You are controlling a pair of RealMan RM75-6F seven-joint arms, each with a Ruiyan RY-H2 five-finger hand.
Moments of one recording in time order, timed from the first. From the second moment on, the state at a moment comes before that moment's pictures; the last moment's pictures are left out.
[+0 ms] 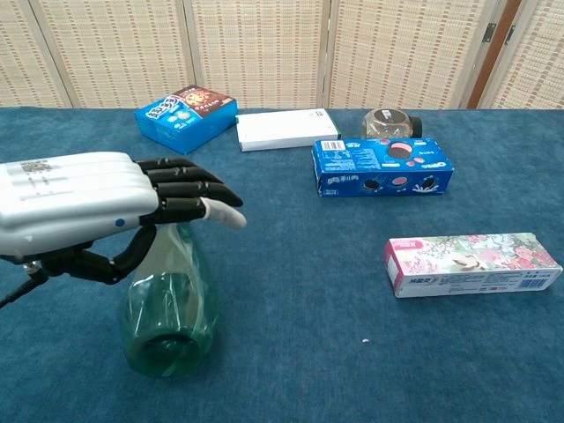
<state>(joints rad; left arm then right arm) -0.64 -1.31 0.00 -1.75 1.76 0.95 0.32 0.08 -1.21 0.08 -1.44 -1.49 1.50 0.09</state>
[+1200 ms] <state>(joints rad) -0.70 -1.30 0.03 -1.79 1.61 0.85 0.44 0.07 -1.24 0.07 -1.39 -1.49 1.48 0.13</state>
